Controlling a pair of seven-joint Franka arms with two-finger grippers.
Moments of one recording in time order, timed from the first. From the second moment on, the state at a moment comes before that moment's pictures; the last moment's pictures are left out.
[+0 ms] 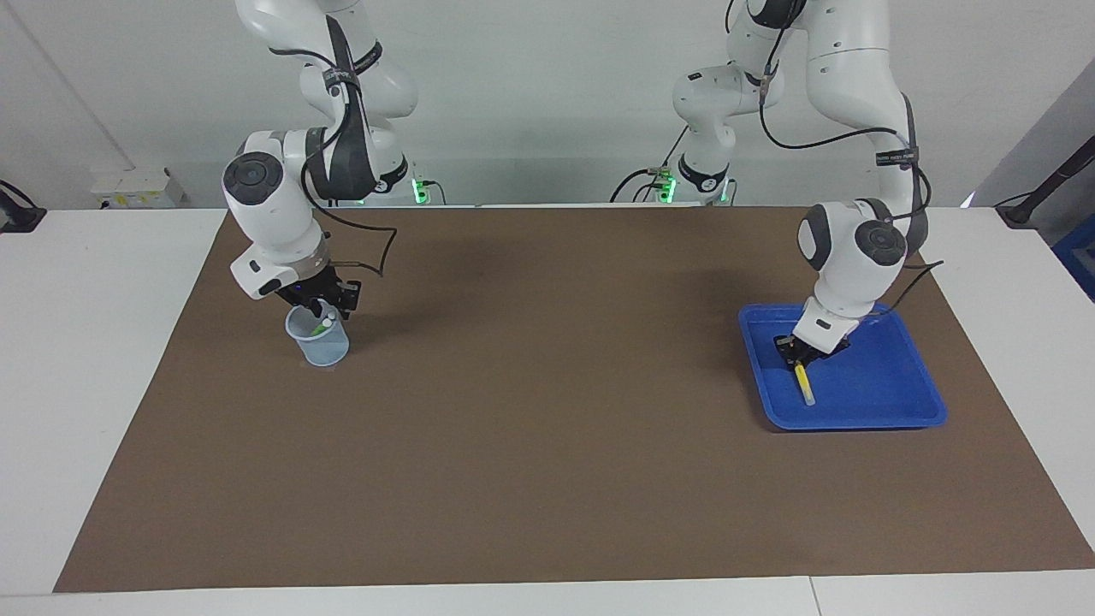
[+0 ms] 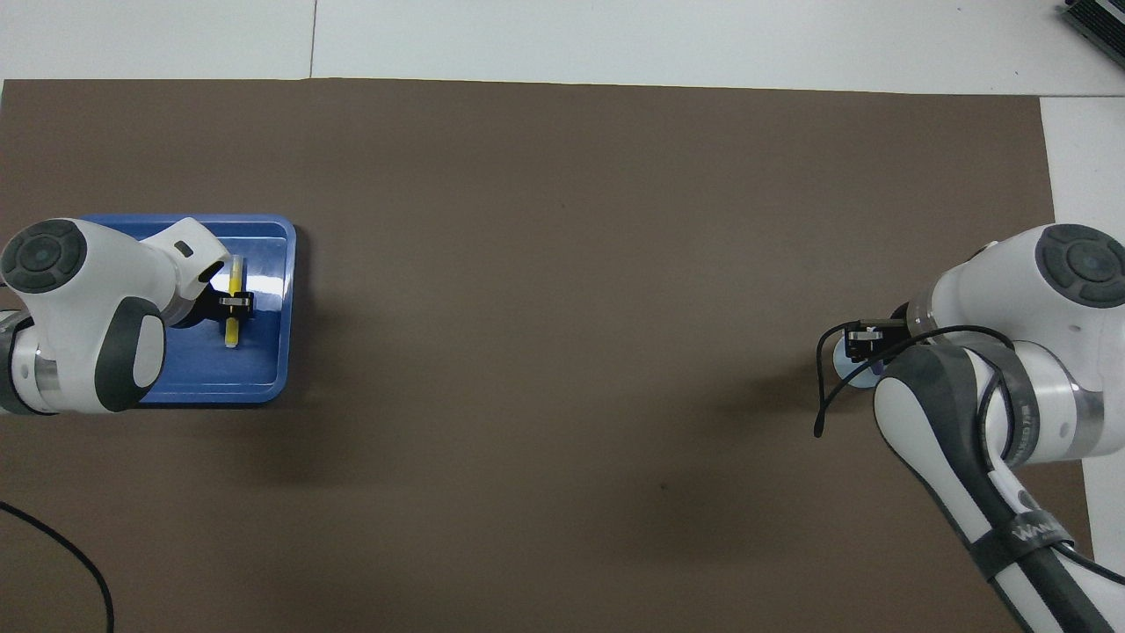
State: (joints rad) left arm 0.16 0.26 -0.16 -2.10 0.13 2.39 -0.04; right arm -0.19 0.02 0.22 -2.13 -0.07 2.05 0.16
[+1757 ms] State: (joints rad) left arm 0.16 0.12 -0.18 -1.70 -0.33 1.72 -0.53; right arm -0.20 0.02 0.22 -1.92 -0.12 1.76 0.06
